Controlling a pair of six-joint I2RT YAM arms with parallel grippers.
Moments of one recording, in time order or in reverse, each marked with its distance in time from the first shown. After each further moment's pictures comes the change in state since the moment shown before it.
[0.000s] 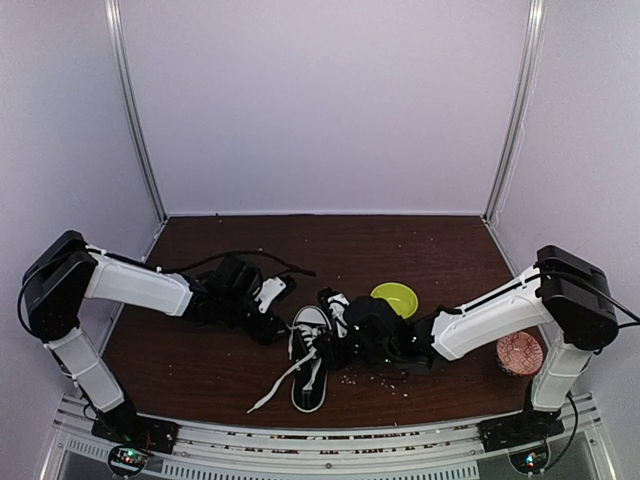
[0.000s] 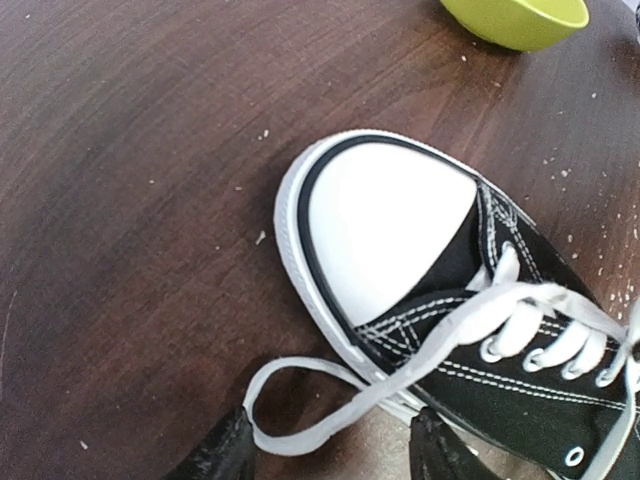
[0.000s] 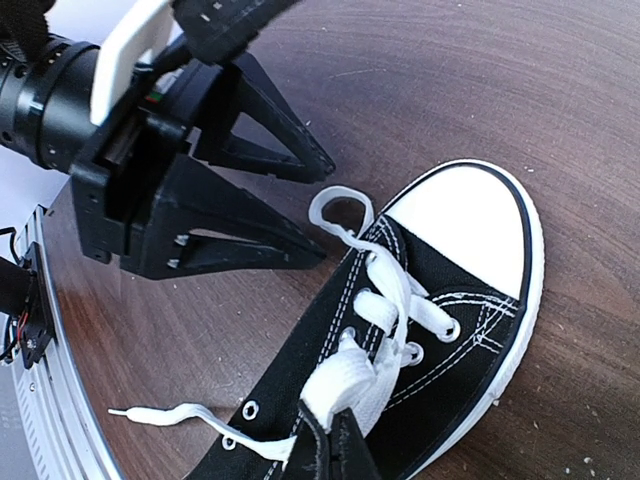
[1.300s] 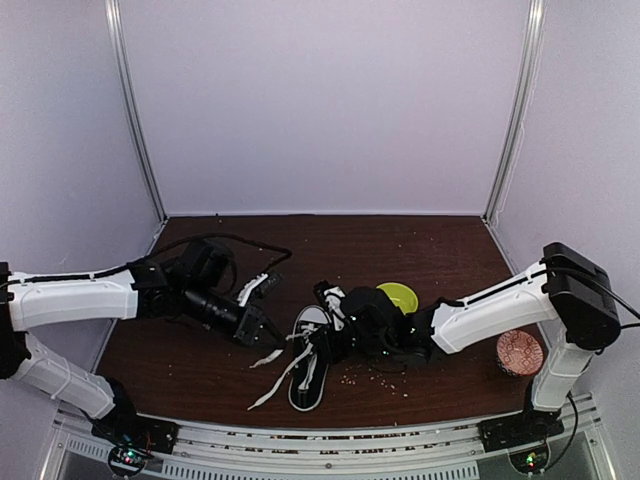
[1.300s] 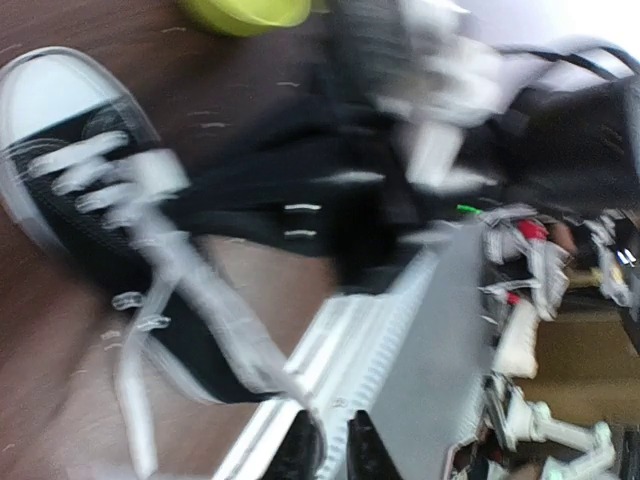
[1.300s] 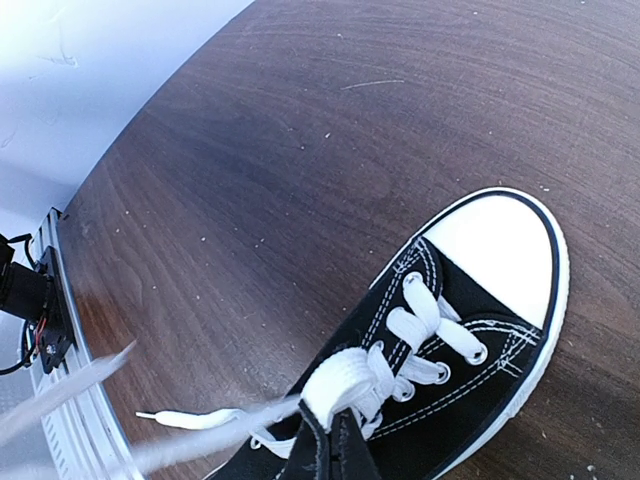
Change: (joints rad) left arm -0.087 -0.373 0.005 -0.288 0.460 -0.575; right arm -0.011 -0.014 0.058 -0.074 -0.035 0.004
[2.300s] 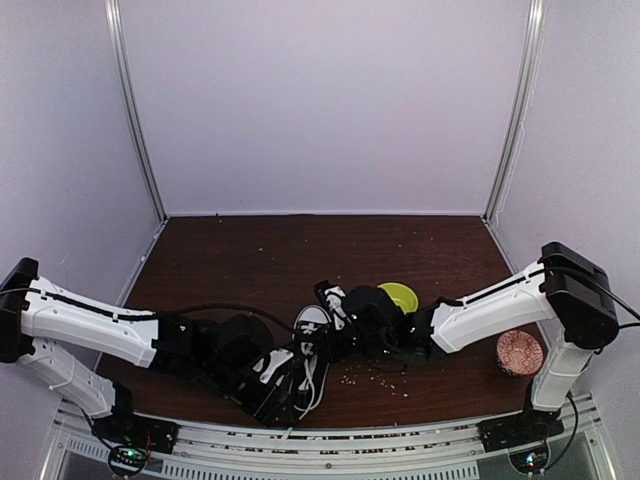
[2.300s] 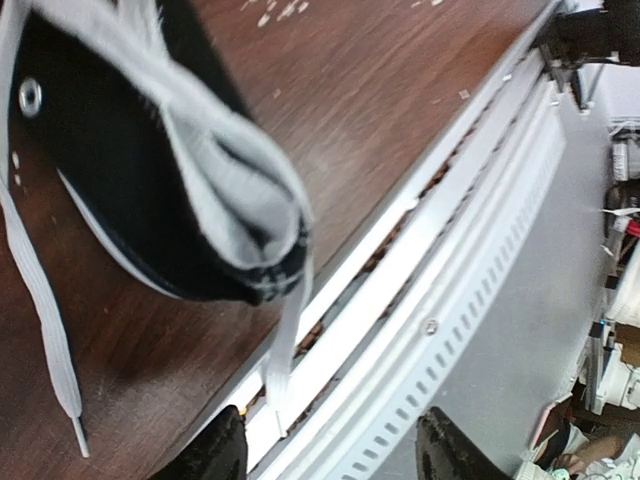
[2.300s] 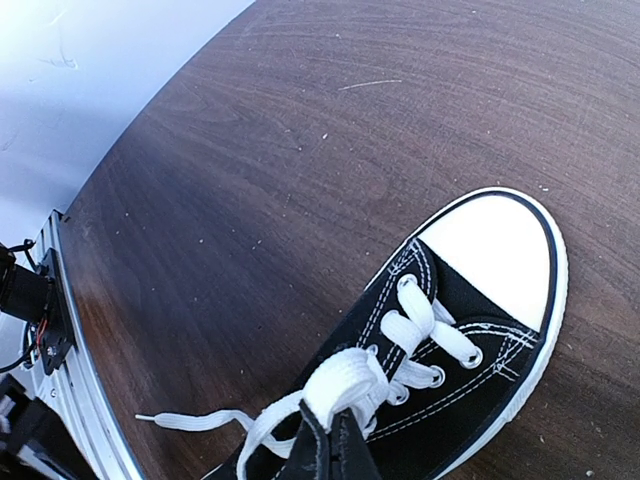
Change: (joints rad) left arm -0.413 0.070 -0.101 -0.014 -0.322 -0.142; right arm -0.011 0.008 -0.004 0.018 -0.020 0.001
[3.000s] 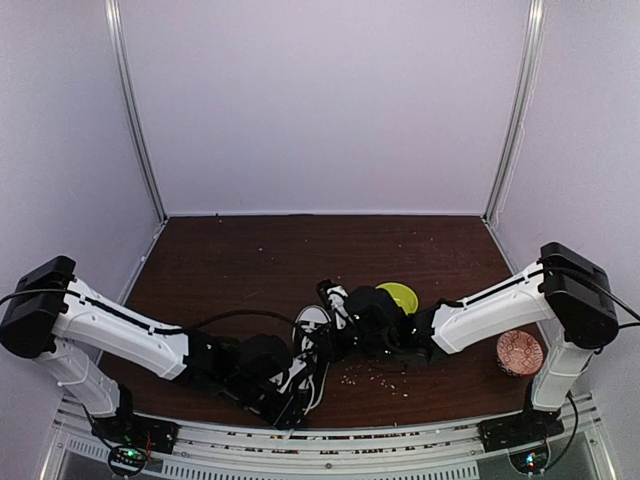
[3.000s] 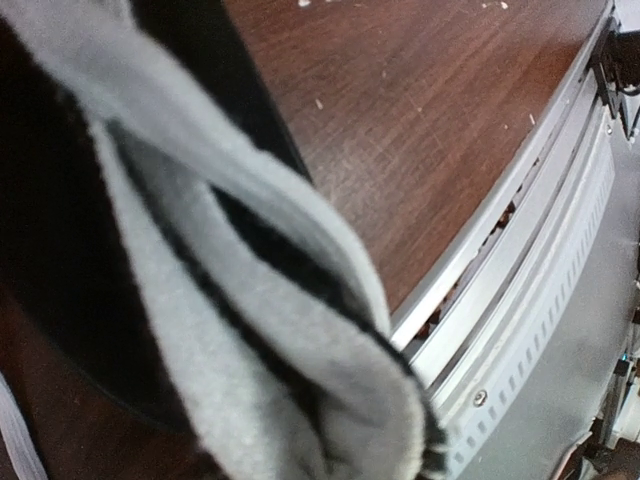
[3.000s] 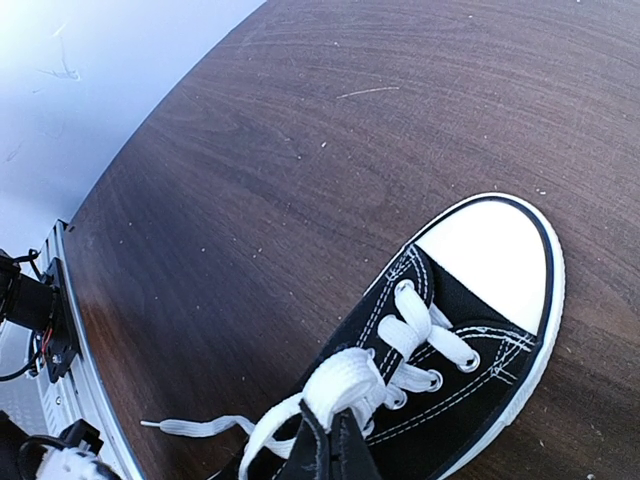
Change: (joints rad) left arm -0.047 0.185 -0.021 0.193 -0.080 -0.080; right arm -0.006 0.000 -0.021 0.044 0.000 0.015
